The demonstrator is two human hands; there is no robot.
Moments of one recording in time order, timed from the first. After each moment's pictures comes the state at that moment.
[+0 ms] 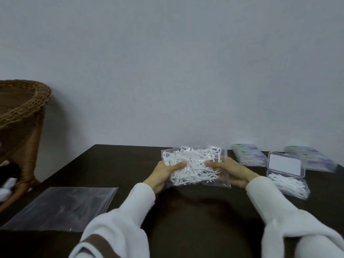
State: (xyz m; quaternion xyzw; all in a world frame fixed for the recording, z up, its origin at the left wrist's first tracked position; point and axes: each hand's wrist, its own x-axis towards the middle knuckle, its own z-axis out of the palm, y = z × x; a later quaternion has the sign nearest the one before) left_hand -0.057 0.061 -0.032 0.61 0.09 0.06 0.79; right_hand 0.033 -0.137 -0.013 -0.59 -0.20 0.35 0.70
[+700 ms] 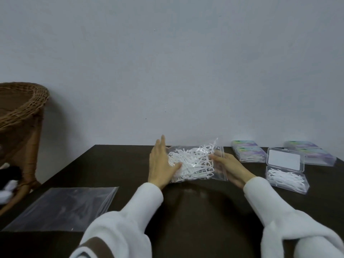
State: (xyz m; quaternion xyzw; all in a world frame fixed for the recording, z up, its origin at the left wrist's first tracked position) left_hand -0.055 0.059 -0.033 0.89 0.11 0.29 0.32; right_hand 0.028 -0.134 -0.022 -0.57 -0.17 0.24 0.76
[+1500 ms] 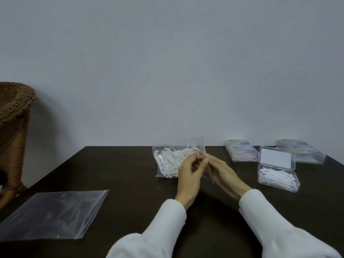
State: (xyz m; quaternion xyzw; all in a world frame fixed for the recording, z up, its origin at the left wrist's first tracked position) left_hand -0.040 -0.034 -0.052 0.74 -0.05 0.30 0.61; right_hand 0.006 -0.140 -0.035 -0.55 -0.28 0.20 0.76
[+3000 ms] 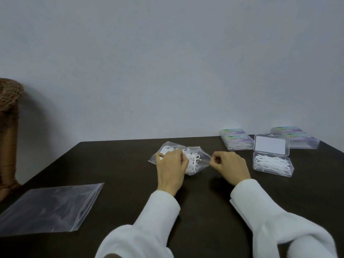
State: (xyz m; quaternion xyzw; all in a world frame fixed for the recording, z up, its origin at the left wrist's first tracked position) left_hand -0.050 -0.008 -0.050 0.92 0.09 0.36 0.16; right_hand 0.014 -0.170 -0.045 -0.93 -0.24 -0.15 0.23
